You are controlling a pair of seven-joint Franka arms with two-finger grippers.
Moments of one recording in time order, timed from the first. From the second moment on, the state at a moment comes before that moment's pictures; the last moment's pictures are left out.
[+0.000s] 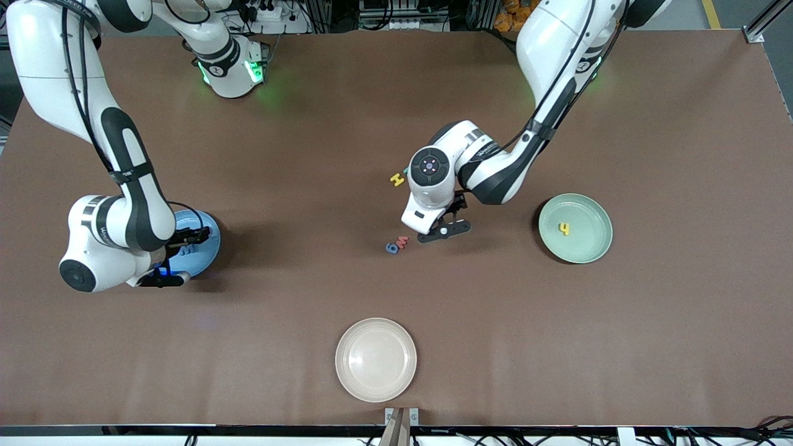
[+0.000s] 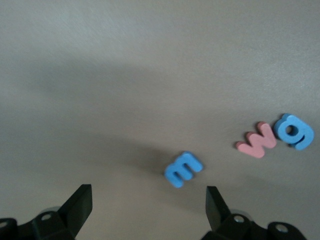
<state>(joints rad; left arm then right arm) -0.55 0.71 -0.25 -1.59 0.19 2.15 -1.17 -0.04 0.67 -0.02 -1.63 0.10 1.75 -0.13</state>
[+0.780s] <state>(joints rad) -0.58 0.77 -0.23 -1.58 0.19 2.28 -1.63 0.00 0.33 0.00 -1.75 0.10 1.87 -0.12</state>
